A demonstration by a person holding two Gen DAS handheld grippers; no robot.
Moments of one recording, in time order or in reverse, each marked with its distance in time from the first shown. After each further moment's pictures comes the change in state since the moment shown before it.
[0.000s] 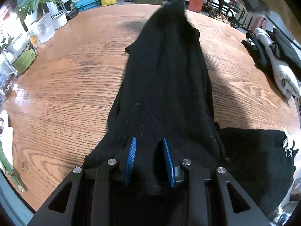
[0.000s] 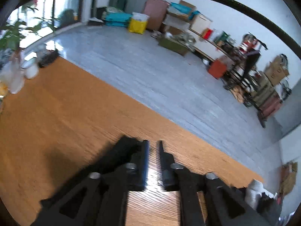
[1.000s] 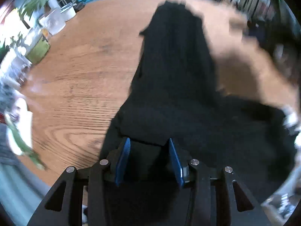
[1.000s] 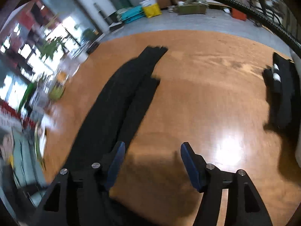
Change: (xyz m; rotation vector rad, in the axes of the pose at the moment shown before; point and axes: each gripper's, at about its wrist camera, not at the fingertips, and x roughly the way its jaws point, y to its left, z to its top) left arm -0.032 0.005 -0.035 0.073 0.162 0.138; right arm -0.014 -0.037 -0.188 0.303 0.091 0.586
